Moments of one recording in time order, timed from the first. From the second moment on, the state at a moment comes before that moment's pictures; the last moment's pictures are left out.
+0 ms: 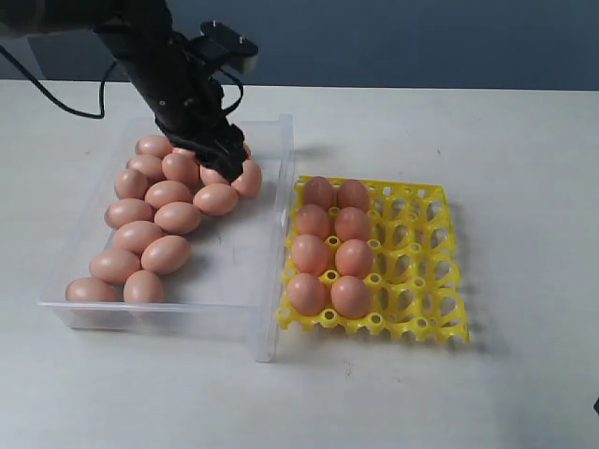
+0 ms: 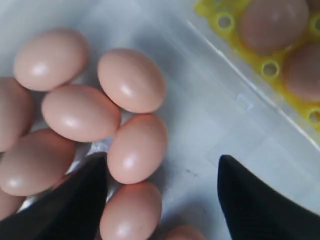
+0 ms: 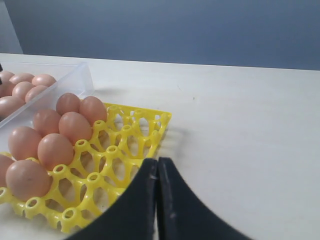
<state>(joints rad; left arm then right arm) -0.26 1.99 -1.56 -0.21 0.95 0.54 0.25 0.00 0.00 0.04 0.32 0.03</state>
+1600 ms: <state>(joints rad) -0.40 1.87 -1.32 -1.23 0.90 1.44 0.25 0.00 0.00 0.04 0.32 0.03</state>
